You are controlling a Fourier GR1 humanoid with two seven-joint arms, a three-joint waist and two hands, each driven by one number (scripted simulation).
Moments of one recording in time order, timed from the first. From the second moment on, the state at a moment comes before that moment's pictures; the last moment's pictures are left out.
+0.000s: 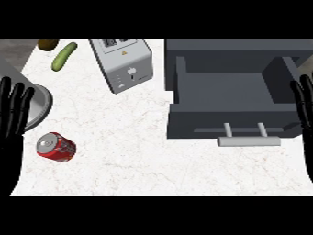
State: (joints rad) left arm 0.04 0.12 -0.01 -2.10 0.00 0.01 -0.05; right arm -0.02 -0.12 -0.01 -2.10 0.02 0.00 0.02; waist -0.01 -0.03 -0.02
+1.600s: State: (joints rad) left arm 0.22 0.72 0.49 -1.70 0.95 -0.80 0.19; right arm 0.33 -0.13 -0.31 -2.13 -0.24 0.14 0.08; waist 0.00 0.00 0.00
